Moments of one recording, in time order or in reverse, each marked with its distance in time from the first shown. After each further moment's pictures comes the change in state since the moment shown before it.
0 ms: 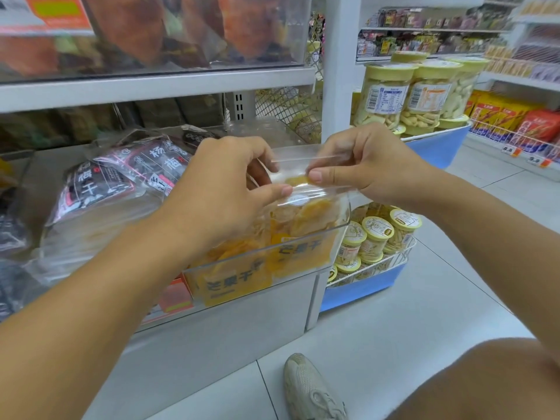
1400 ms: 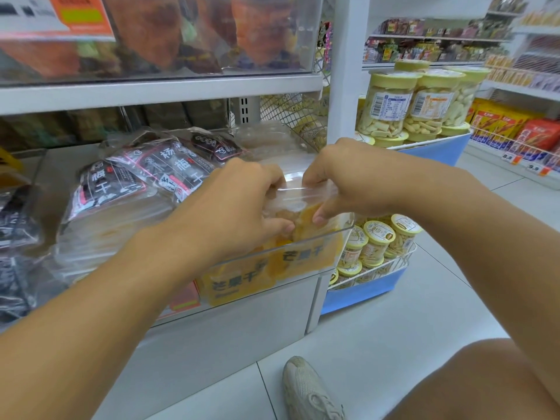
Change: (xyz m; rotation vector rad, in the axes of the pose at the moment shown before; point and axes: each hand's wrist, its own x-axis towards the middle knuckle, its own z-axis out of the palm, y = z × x) left_hand -0.005 -0.012 0.002 0.257 -0.163 0.107; right_hand 0.008 -0.050 0.020 -0.984 -0.322 0.064
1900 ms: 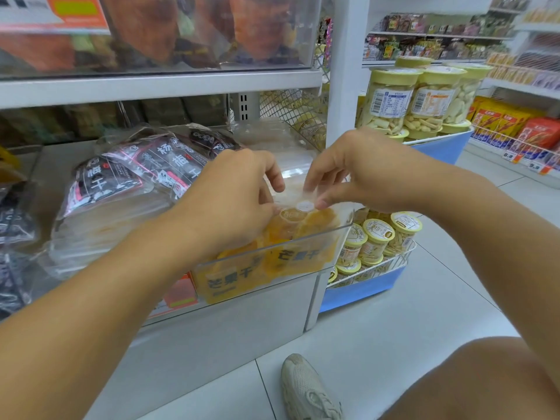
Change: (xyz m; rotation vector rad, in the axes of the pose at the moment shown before) left_hand 0.001 0.009 -0.006 -0.154 -0.002 -0.134; right_hand -0.010 0.017 0.002 0.308 0.113 -0.040
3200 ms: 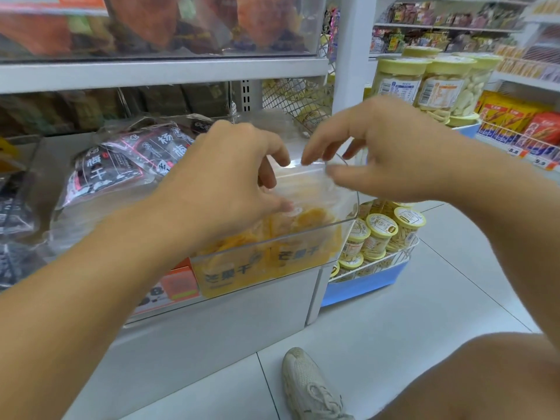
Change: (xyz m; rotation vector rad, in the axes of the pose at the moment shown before) left_hand -0.007 0.008 -0.017 0.076 0.027 0.080; right_hand -0.013 -0.016 -0.011 -0.061 0.133 -0.112
